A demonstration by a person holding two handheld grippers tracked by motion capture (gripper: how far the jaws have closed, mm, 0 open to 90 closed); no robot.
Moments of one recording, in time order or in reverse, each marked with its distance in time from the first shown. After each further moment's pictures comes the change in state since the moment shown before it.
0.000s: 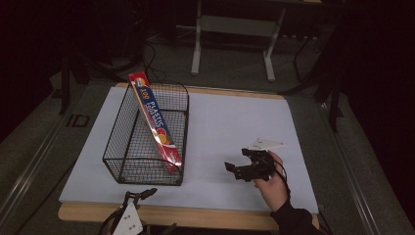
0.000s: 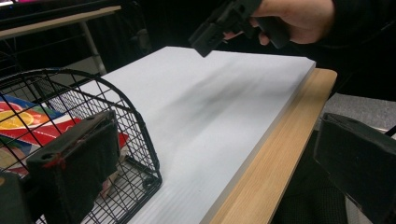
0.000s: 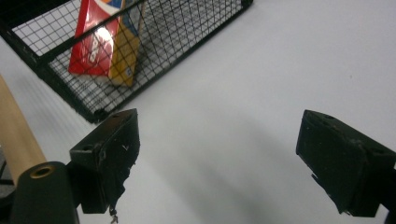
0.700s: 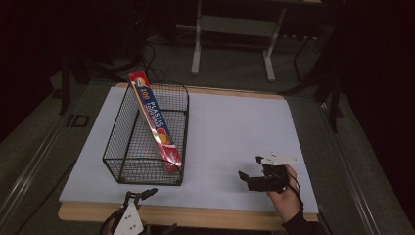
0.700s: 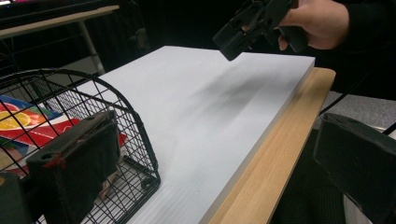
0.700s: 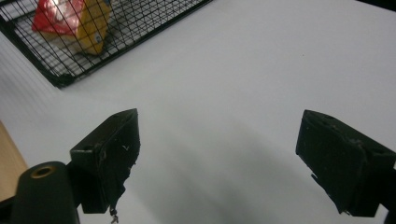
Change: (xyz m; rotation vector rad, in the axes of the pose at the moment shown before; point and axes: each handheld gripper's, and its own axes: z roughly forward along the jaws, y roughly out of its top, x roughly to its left) left arm 0.000 0.000 0.001 0.003 -0.007 0.002; right arm -0.010 -0.039 -0.024 -0.031 -0.106 -0.068
